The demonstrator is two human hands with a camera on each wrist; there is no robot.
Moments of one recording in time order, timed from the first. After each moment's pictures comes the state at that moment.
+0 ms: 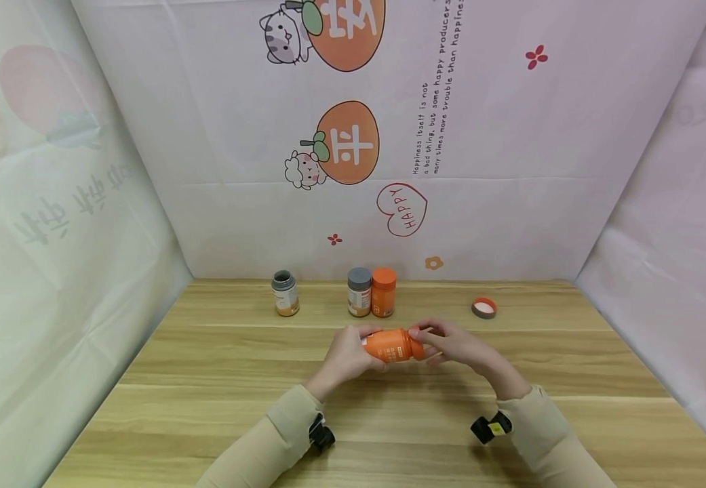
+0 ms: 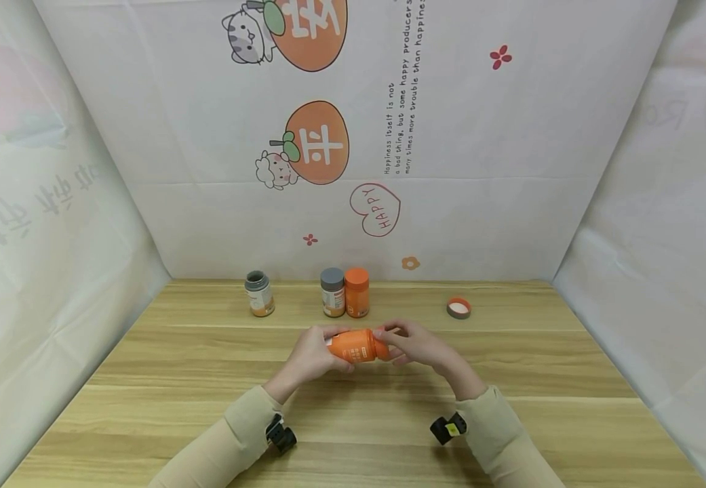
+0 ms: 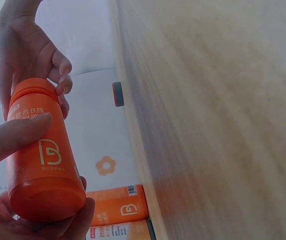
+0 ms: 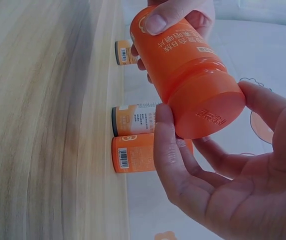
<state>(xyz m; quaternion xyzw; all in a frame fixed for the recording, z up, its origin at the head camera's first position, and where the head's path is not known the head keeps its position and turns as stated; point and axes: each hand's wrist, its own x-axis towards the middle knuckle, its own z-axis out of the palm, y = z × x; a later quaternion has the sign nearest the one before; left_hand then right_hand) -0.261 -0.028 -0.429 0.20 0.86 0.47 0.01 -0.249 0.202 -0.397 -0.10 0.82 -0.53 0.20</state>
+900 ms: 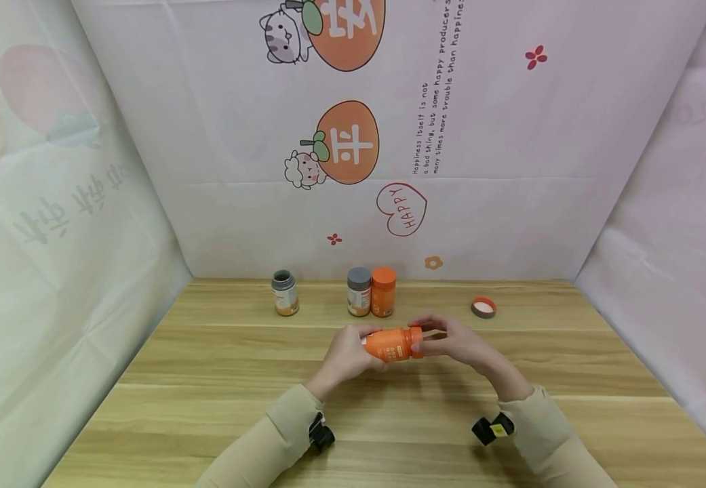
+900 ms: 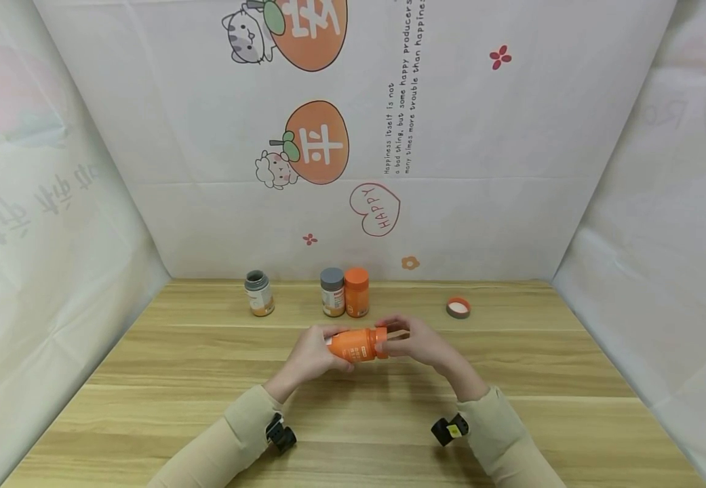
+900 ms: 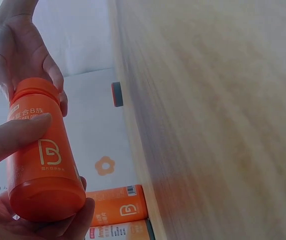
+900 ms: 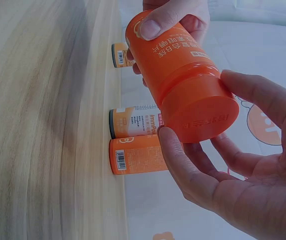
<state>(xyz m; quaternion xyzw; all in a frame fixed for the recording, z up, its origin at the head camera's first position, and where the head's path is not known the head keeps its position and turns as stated) -0.260 -0.029 -0.429 0.19 0.86 0.47 0.02 -0.246 0.208 -0.399 -0.15 0.83 -0.52 0.14</state>
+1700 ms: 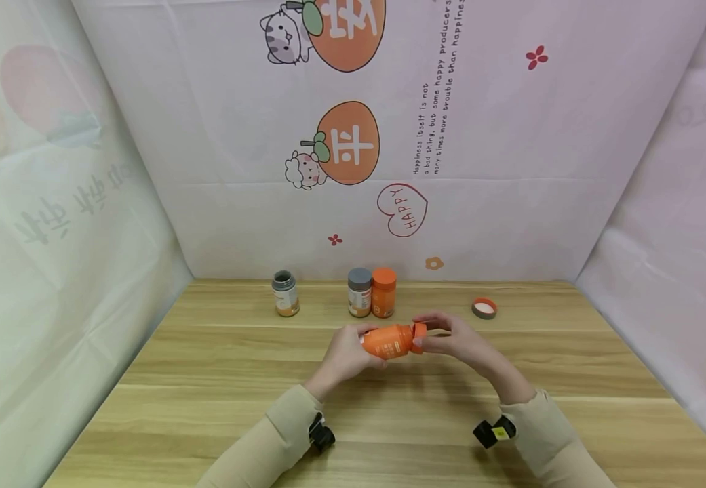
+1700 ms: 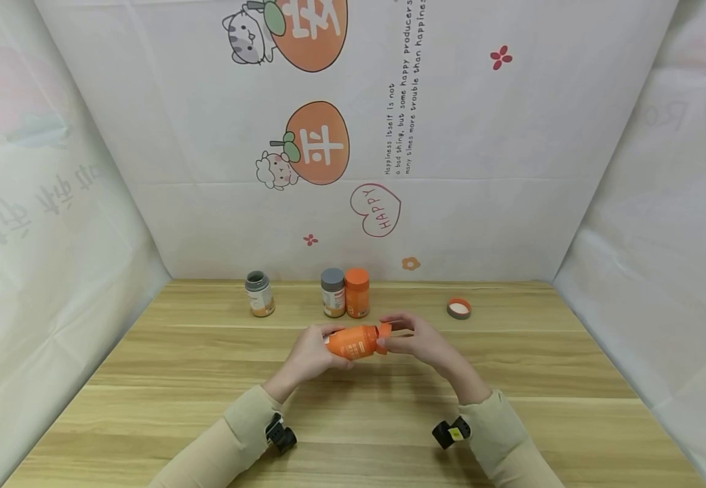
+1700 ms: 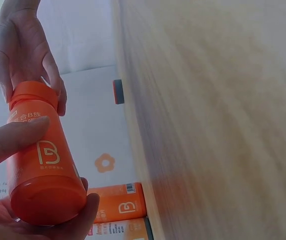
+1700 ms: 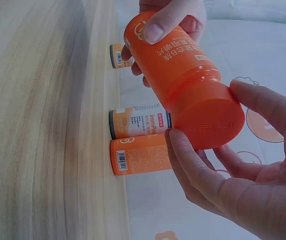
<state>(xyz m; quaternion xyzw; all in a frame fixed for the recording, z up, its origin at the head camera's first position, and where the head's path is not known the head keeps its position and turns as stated) -0.263 -0.031 -0.429 0.18 0.86 0.48 0.02 -0.246 0.209 -0.401 -0.13 0.81 -0.55 0.13</state>
